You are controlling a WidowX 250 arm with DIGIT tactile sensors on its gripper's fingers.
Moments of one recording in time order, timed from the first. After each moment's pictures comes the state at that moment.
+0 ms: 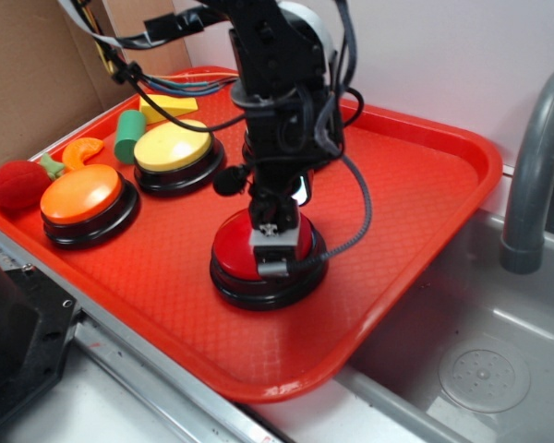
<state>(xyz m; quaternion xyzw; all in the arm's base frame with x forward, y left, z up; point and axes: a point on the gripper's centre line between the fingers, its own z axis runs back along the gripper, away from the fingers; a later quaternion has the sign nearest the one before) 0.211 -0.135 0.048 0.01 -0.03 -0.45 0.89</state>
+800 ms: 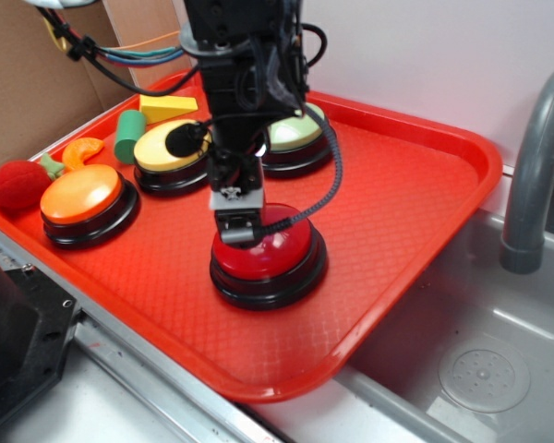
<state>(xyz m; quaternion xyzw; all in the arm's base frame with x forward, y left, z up) 0.192 -0.124 0.097 0.07 -0.03 -0.40 0.91</state>
